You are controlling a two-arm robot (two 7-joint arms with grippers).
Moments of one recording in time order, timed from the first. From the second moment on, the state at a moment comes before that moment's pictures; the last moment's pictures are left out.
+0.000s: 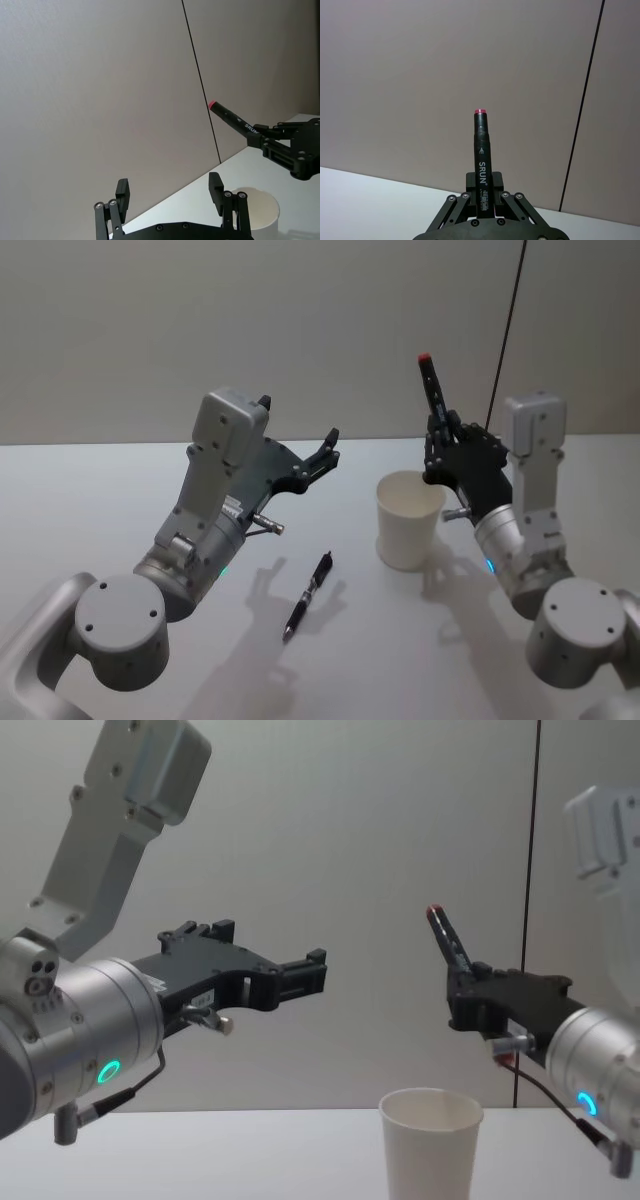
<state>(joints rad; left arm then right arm) -0.24 0.38 0.45 -1.63 -0.20 0.01 -0.01 0.21 -0.02 -0.25 -1.41 -0.04 -0.07 0.03</state>
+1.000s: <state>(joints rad) -0.24 0.38 0.45 -1.63 -0.20 0.01 -0.01 0.35 -0.05 -0.25 -1.10 -0.12 -0.36 0.10</state>
